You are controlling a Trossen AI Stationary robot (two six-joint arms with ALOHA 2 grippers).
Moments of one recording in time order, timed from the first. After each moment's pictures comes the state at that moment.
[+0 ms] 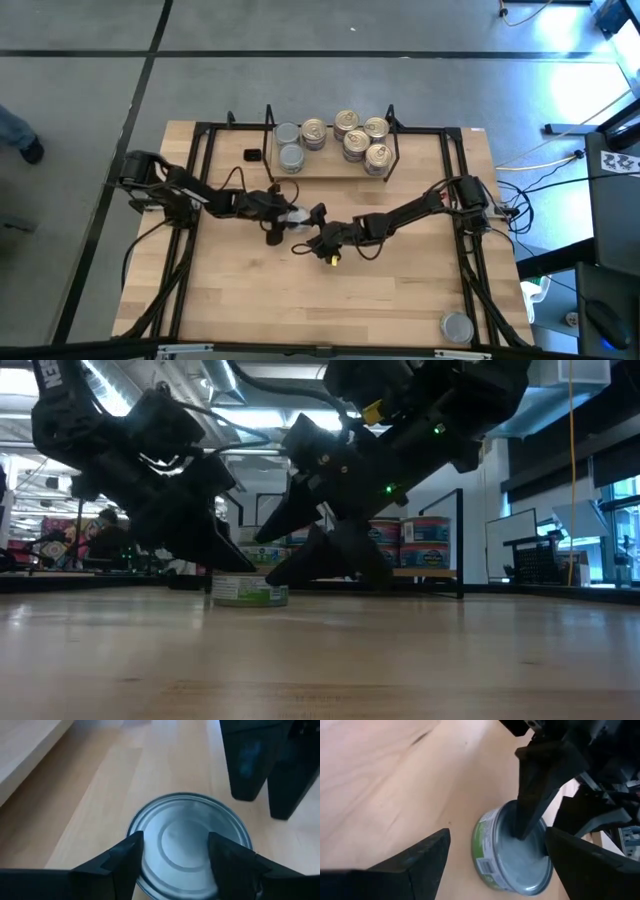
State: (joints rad) left arm 0.02 1.60 0.35 0.62 -0.11 -0.06; right arm 0.20 2.03 1.13 0.30 0.31 -0.63
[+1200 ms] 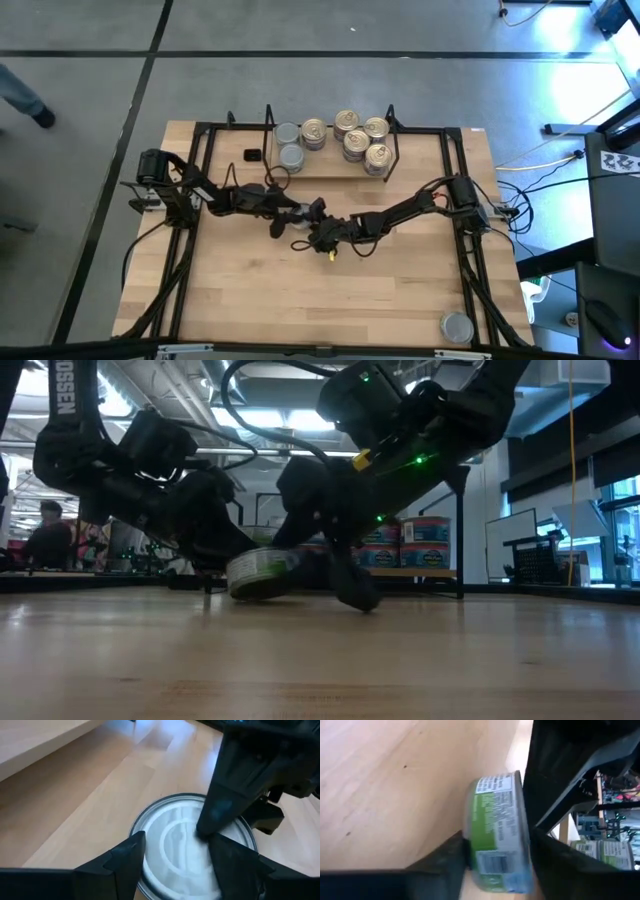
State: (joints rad) left arm 0.11 1.75 0.28 1.00 0.03 -0.34; right arm 0.16 2.11 1.13 0.36 0.49 -0.86
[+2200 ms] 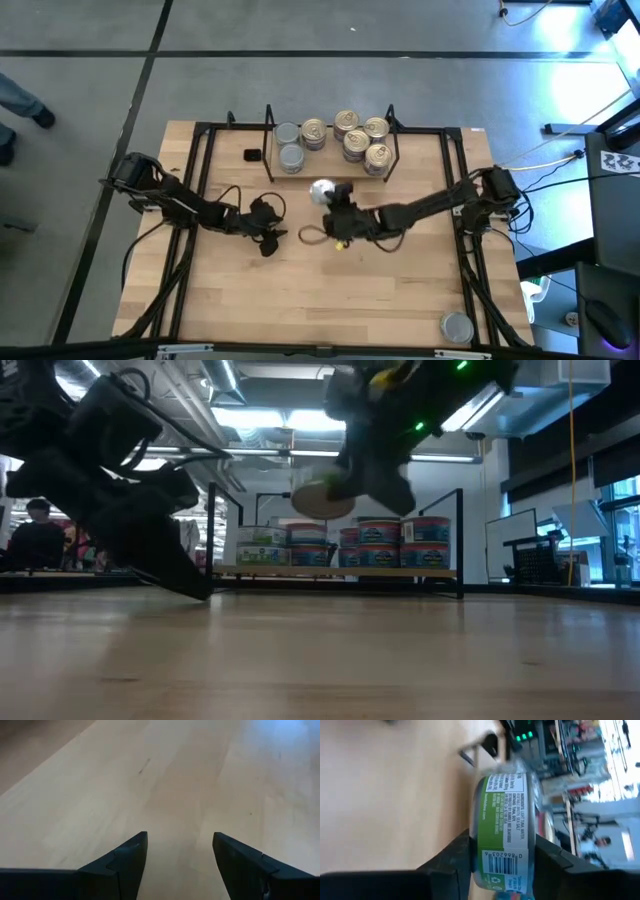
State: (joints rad) left arm -0.21 1.54 0.28 0.53 -0.39 -0.55; right arm 0.21 1.79 1.13 -0.05 0.84 -0.60
